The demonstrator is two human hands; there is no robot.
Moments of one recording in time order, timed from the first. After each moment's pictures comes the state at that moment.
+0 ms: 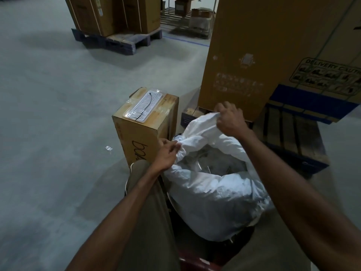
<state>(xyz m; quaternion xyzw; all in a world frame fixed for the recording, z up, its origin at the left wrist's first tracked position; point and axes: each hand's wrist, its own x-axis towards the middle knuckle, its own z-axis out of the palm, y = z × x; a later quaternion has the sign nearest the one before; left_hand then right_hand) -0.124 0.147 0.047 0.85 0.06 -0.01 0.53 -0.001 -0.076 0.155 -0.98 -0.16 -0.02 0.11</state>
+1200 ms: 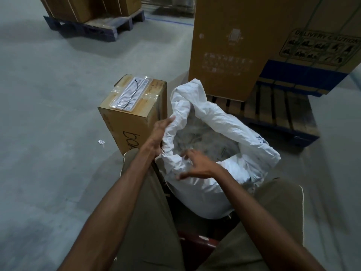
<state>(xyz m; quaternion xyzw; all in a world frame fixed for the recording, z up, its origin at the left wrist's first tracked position) -0.100 0.132 0.069 0.58 0.19 -0.13 0.78 -0.141 -0.063 0.026 -0.91 -0.24 0.21 0.26</state>
